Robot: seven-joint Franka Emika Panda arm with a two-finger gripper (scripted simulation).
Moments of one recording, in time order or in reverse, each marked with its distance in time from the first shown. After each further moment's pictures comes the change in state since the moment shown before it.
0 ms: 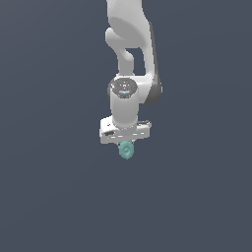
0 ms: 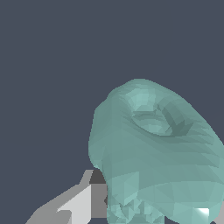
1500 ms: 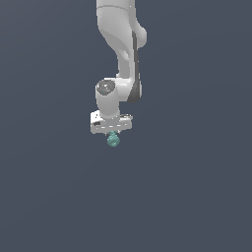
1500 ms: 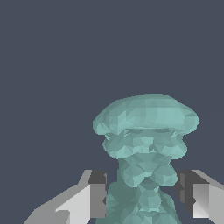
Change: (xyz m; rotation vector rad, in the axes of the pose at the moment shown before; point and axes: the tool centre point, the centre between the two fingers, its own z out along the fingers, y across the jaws) arm -0.104 0.051 0.062 0.000 0.000 0.001
